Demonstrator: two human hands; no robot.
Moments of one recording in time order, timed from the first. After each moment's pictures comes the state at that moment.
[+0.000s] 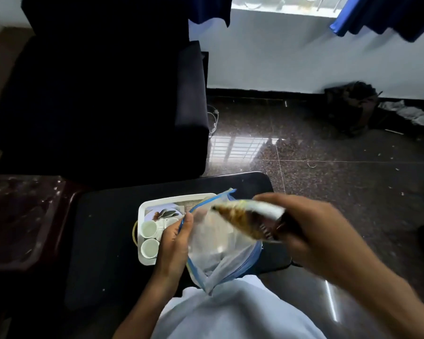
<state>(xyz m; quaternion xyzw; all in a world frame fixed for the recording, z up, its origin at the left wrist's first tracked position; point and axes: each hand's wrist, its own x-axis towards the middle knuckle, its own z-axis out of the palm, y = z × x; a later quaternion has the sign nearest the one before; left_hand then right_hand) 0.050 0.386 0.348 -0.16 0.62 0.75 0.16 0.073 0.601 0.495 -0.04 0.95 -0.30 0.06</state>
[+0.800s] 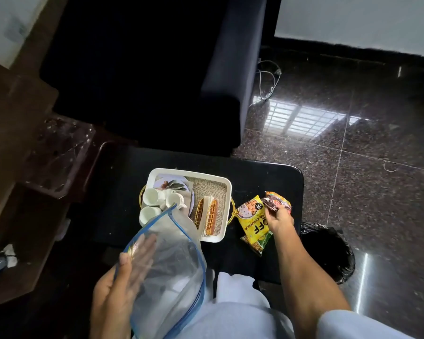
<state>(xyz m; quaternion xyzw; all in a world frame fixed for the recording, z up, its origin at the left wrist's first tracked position) 0.082 0.471 0.358 -0.40 0.57 0.71 -0.04 -0.085 0.723 0.104 0.66 0.27 -0.69 0.09</state>
